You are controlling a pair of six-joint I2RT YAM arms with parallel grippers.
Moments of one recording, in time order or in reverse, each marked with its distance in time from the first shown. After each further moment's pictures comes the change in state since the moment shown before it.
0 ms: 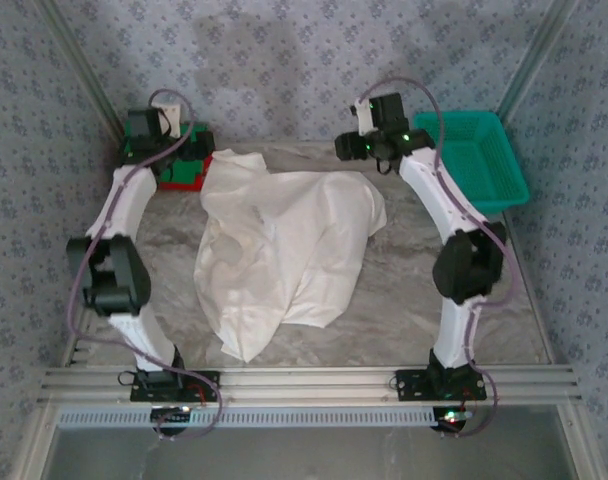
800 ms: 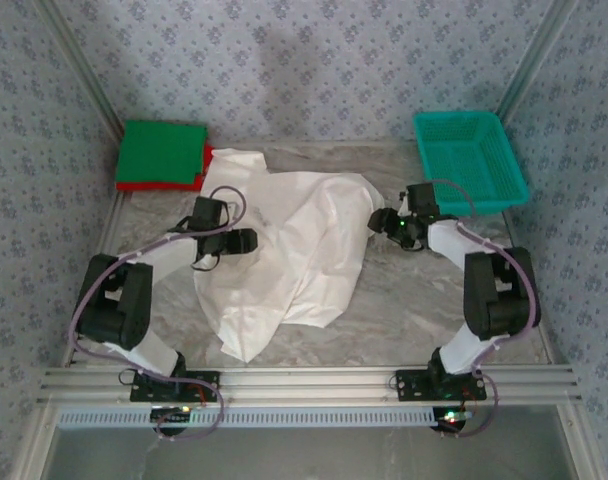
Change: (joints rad) left arm -0.279 -0.087 -0.679 0.159 -0.035 -0.209; right arm -0.188 -0.191 -0.873 0.434 -0.185 0.513
